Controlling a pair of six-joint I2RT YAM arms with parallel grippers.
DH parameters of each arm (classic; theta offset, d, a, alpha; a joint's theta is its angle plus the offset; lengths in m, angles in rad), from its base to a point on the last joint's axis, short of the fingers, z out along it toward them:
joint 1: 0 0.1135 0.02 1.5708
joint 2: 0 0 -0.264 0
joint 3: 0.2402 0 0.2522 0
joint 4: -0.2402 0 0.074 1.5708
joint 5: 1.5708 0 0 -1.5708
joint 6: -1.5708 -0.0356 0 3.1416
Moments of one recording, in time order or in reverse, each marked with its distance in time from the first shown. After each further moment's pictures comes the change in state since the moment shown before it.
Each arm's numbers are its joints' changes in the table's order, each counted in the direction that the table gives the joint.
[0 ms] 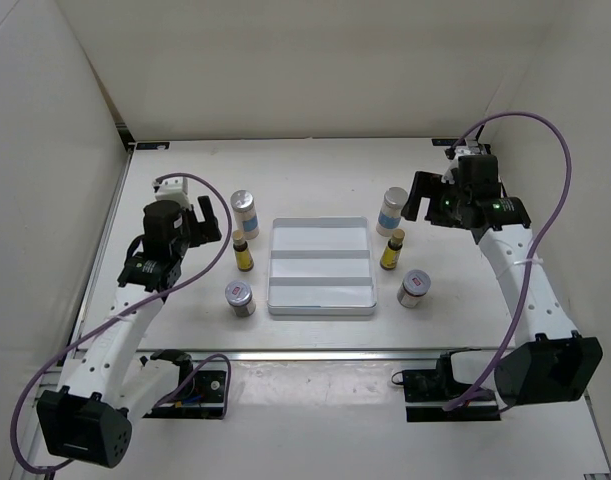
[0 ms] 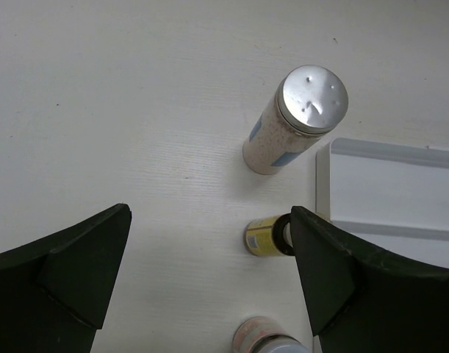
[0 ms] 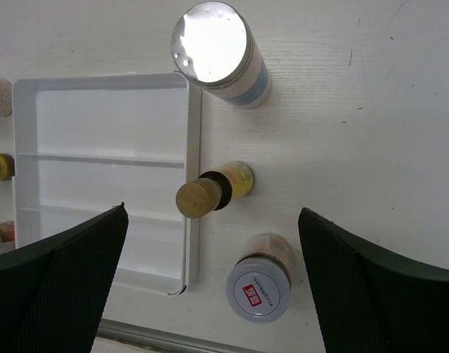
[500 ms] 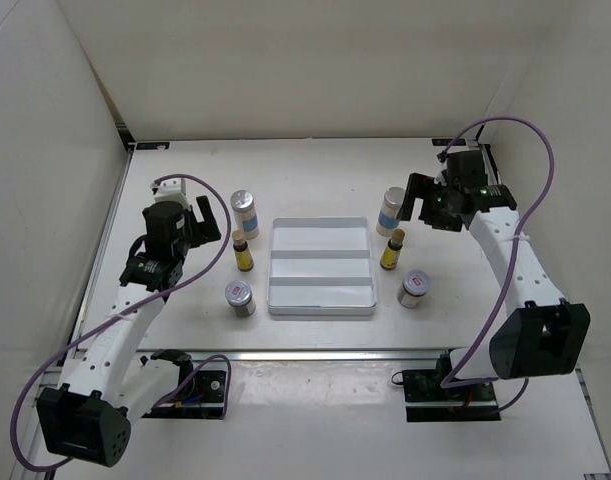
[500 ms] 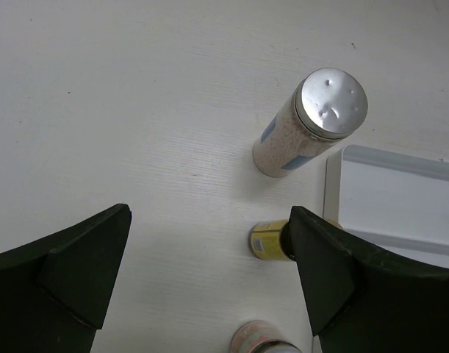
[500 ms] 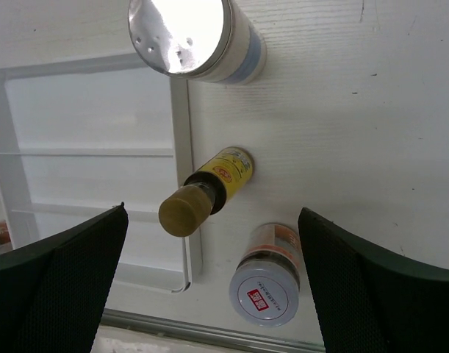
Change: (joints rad) left arm -0.021 -0.009 -0.014 0.003 -0.074 0.039; right arm 0.002 -0.152 0.033 -0.048 0.003 -0.050
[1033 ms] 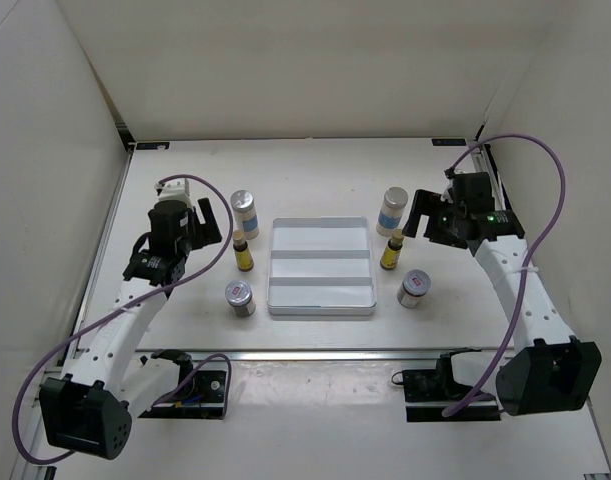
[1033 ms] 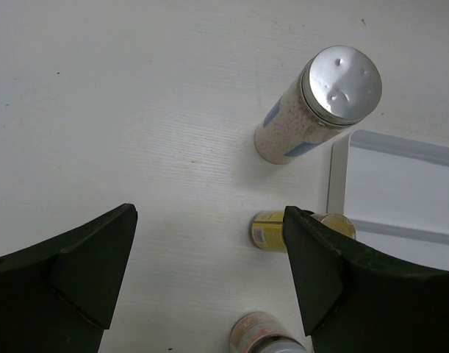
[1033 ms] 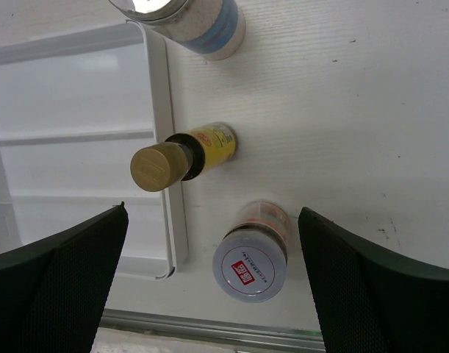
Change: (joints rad) left arm 0.000 -0.038 0.000 -0.017 0.011 0.020; right arm 0.002 0.184 -0.164 0.027 0.049 -0.011
